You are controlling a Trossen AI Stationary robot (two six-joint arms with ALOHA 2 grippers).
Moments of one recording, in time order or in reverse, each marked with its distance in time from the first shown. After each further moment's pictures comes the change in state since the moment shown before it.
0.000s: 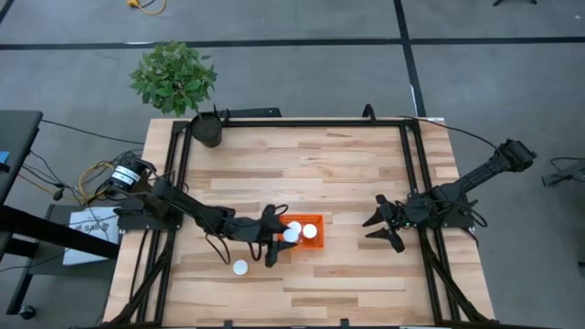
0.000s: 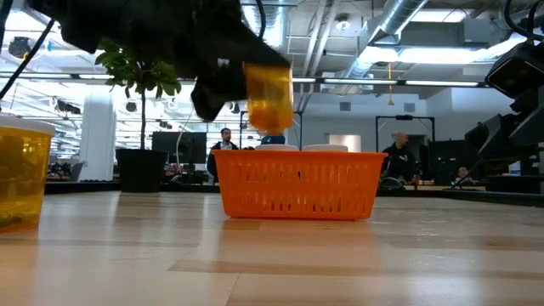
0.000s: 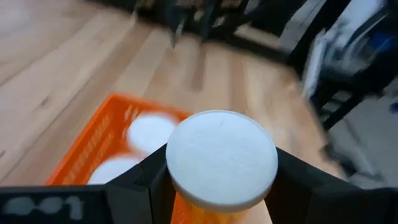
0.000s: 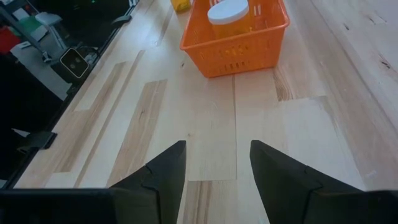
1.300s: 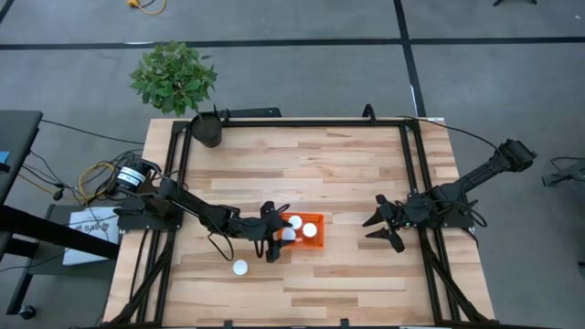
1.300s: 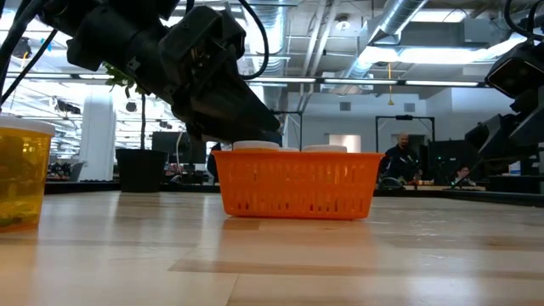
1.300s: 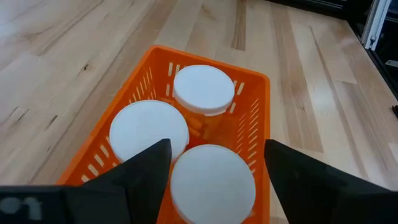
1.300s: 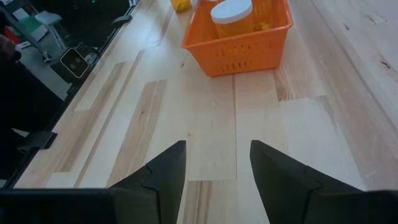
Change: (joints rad) left arm 0.039 0.049 -0.001 -0.130 -0.026 0.049; right arm 0.000 0.000 0.000 0.000 0.000 0.000
